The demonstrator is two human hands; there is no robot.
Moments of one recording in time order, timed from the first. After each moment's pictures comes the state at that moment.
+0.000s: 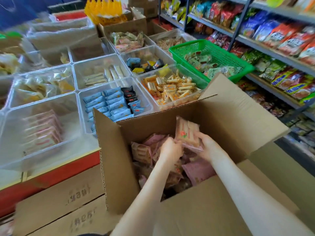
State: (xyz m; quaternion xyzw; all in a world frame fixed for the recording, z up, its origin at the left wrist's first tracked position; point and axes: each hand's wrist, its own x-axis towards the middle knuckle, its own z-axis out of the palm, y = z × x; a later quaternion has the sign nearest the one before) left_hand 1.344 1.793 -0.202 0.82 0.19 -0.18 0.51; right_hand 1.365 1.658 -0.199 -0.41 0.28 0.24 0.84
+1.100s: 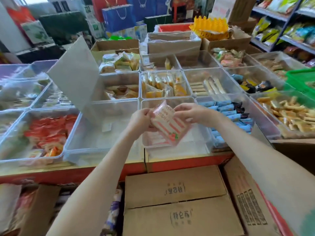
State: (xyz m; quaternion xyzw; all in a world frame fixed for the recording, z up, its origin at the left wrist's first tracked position) left_hand 1.259 2.340 -0.075 0.75 0.27 0.03 0.60; right_hand 1.371 2.165 -0.070 -0.76 -0.23 0.37 0.47
